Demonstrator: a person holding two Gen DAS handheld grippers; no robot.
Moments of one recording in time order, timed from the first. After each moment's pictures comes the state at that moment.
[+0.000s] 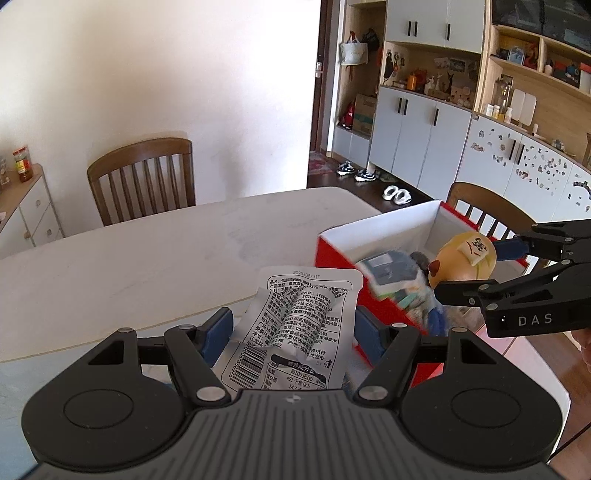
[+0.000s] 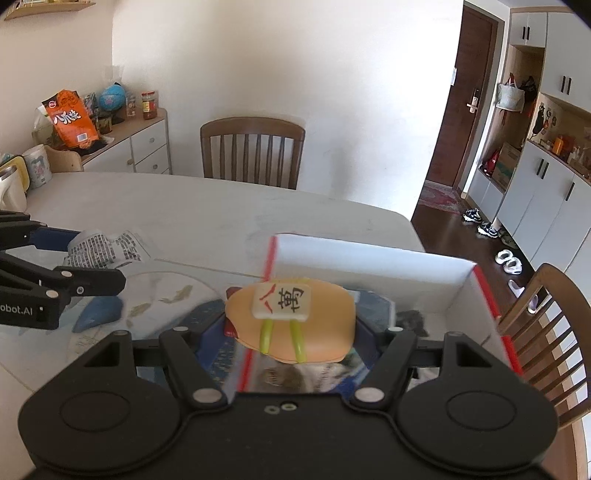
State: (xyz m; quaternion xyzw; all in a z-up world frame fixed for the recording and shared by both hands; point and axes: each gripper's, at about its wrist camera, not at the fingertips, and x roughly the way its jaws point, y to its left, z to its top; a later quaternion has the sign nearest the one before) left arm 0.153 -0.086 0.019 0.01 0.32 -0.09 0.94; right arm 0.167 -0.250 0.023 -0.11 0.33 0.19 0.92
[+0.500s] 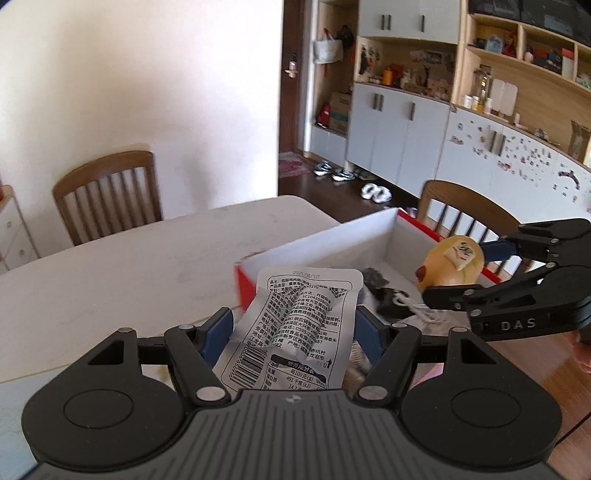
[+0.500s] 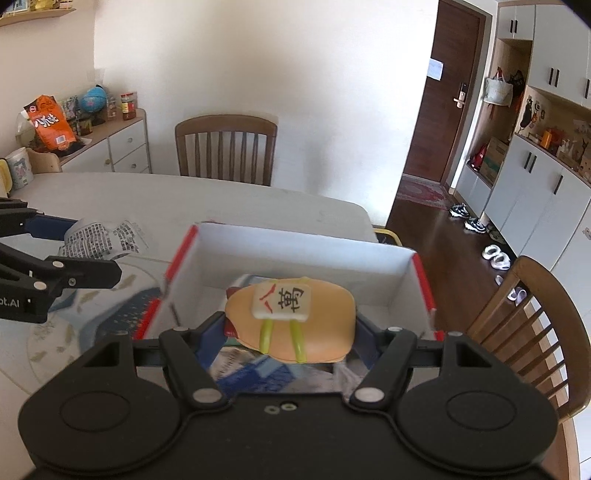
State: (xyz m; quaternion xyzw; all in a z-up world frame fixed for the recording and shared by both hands) left arm 0.188 -0.169 0.024 0.03 0.33 -0.12 0.94; right arm 0.192 -0.331 0.018 -0.11 0.34 0.18 0.92
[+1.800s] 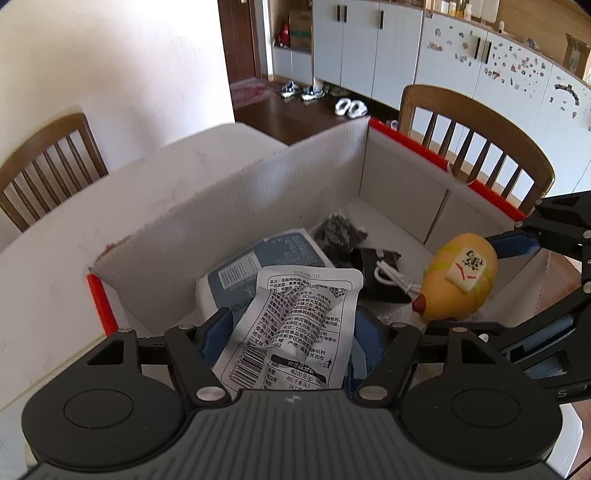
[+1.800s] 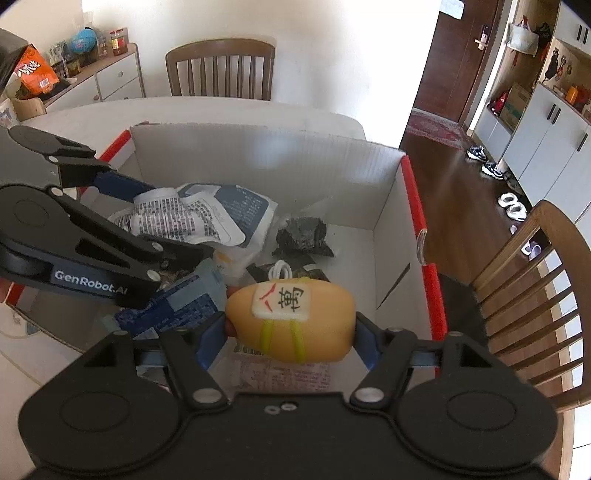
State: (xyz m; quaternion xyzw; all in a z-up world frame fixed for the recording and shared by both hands) left arm 0.293 -0.263 -0.060 0.10 0.44 -0.16 0.88; right arm 0.249 -0.370 -0.052 -0.13 0.45 0.20 0.86
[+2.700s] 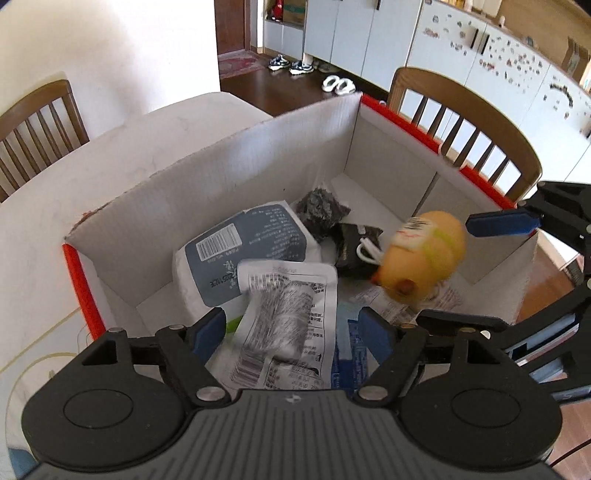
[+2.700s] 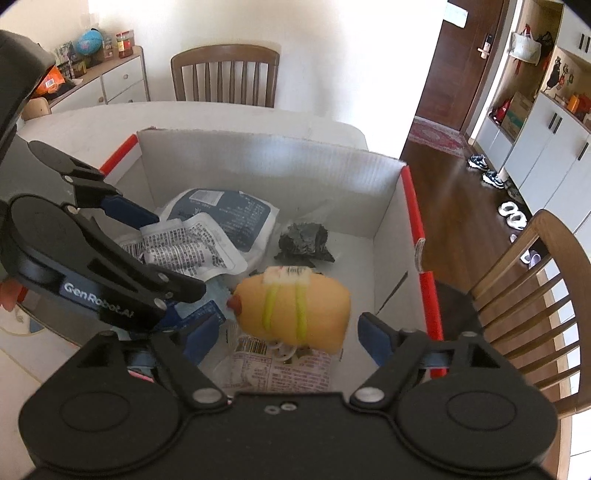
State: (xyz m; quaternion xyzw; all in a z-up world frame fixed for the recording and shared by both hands) left arm 0.296 -0.262 -0.060 0.07 0.48 -0.18 0.85; right arm 0.241 -0.373 -0.041 -0.13 0.43 0.20 0.87
